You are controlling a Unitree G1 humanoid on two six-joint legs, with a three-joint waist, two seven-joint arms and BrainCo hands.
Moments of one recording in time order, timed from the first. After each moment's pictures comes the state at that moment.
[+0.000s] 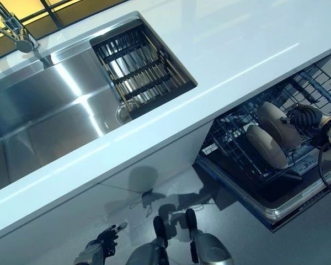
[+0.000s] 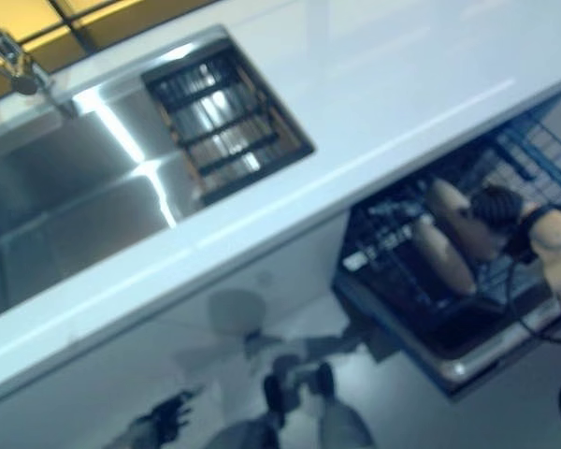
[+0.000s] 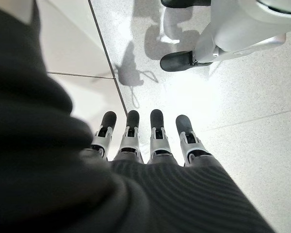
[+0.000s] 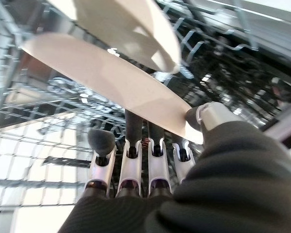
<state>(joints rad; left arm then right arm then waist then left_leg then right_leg) -0.09 0.28 -0.17 1.16 -0.48 0.01 -0.11 -0.65 -1.13 0.32 0.58 -0.13 0.04 0.35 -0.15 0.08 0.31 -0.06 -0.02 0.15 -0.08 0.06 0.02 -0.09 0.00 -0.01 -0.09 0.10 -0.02</state>
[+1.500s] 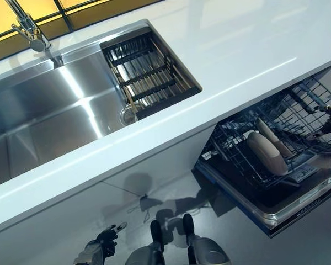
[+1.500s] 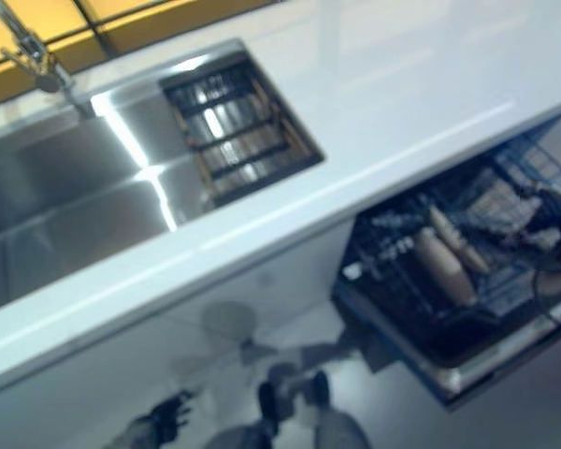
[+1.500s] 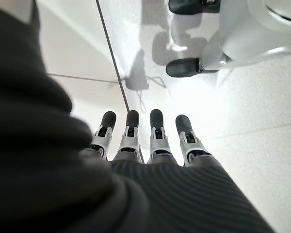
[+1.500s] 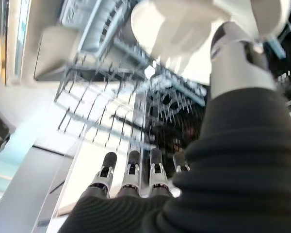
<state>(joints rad) -0.09 0.29 -0.17 1.17 -0.48 0.00 -0.11 -0.79 -1.24 0.45 0.71 -0.24 0.13 0.35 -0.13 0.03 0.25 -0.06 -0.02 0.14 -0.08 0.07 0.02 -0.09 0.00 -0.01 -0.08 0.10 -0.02</state>
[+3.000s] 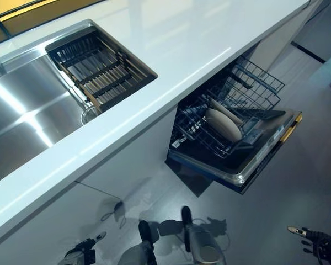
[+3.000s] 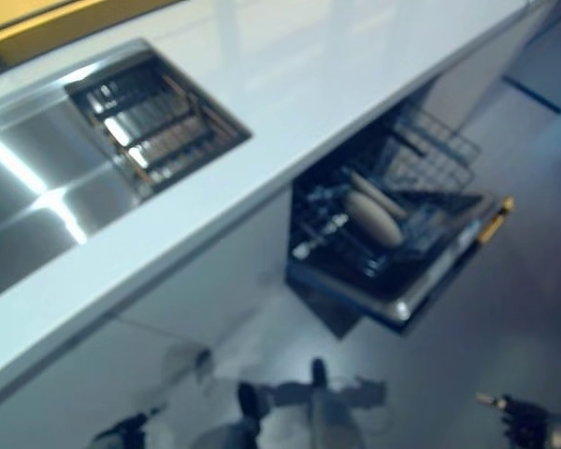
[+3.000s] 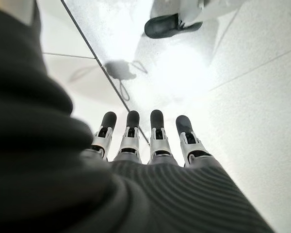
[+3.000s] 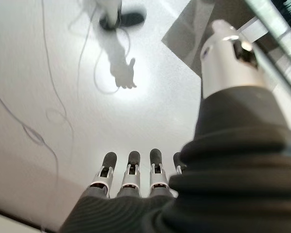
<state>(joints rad) -0.14 0.41 -0.06 1.32 -0.41 0.03 -0.02 -0.10 -0.71 -0.16 1.20 0.36 0.23 0.36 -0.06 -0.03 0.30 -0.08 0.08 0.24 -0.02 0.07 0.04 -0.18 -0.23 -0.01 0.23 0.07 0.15</state>
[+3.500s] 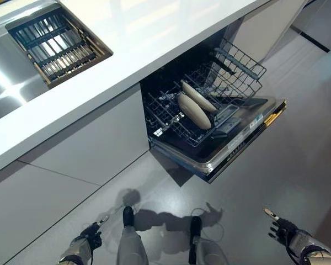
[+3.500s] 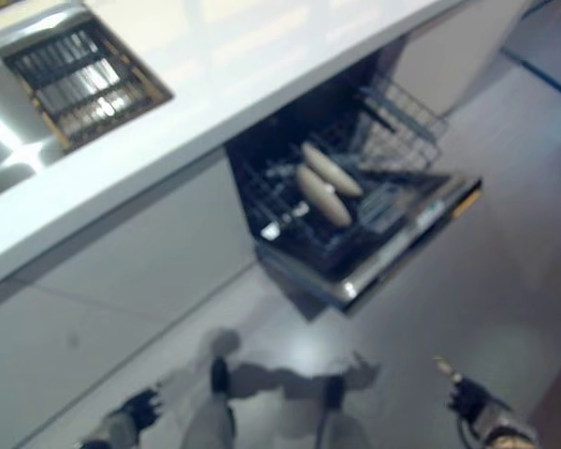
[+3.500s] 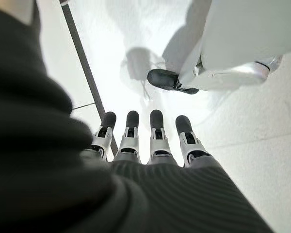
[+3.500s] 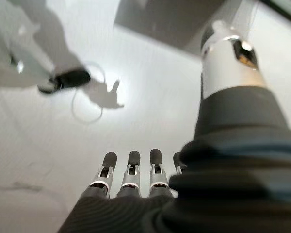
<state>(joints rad) -0.17 0.35 -0.02 1.26 -0.57 0.01 -0.07 -0.24 -0.62 -0.15 1.30 0.67 0.20 0.06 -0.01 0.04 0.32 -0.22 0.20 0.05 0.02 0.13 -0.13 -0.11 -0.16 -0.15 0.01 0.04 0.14</state>
